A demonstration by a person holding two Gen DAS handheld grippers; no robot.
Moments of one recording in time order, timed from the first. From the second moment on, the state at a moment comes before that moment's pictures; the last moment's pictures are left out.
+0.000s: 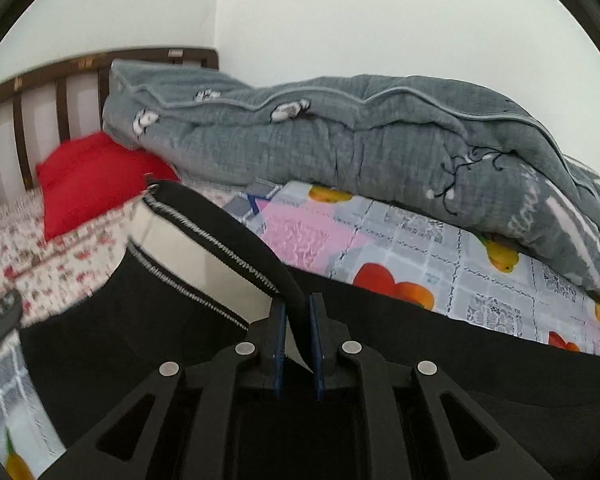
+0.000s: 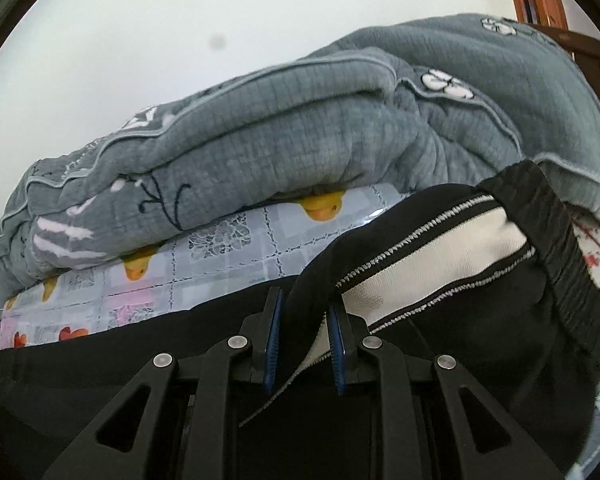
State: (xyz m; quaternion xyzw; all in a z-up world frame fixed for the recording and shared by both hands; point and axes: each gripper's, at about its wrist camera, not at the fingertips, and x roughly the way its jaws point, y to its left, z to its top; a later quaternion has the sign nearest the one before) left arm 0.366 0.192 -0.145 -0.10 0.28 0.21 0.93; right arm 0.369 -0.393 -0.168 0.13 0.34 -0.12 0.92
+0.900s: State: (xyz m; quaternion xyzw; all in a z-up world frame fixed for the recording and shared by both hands) left arm 0.208 0.169 -0.172 -0.16 0.36 0.11 0.91; right arm 0.181 -0.385 -0.161 0.06 0.40 -0.07 0.91
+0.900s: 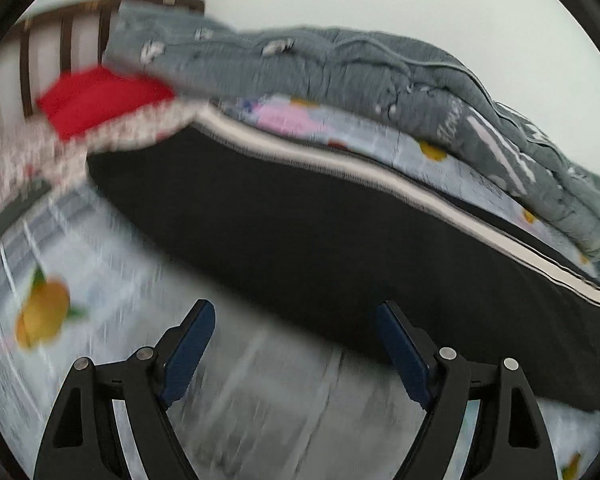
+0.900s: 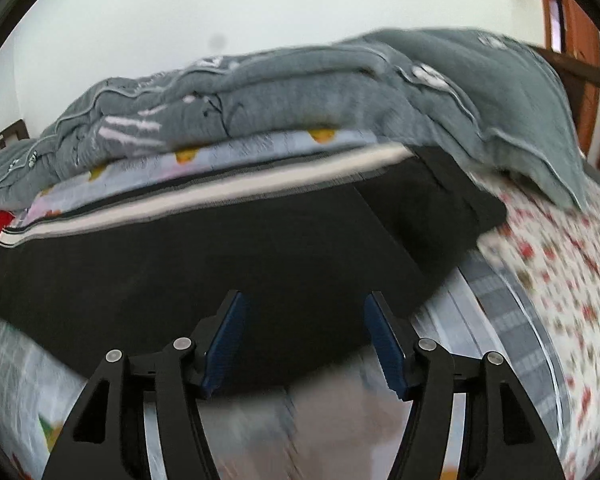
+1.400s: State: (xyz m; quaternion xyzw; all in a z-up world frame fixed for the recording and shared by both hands) left arm 0.227 0.219 -0.188 -0.32 0.37 0.09 0.87; right arm 0.208 -0.415 -0.186 0.16 0.43 -0.06 0.88
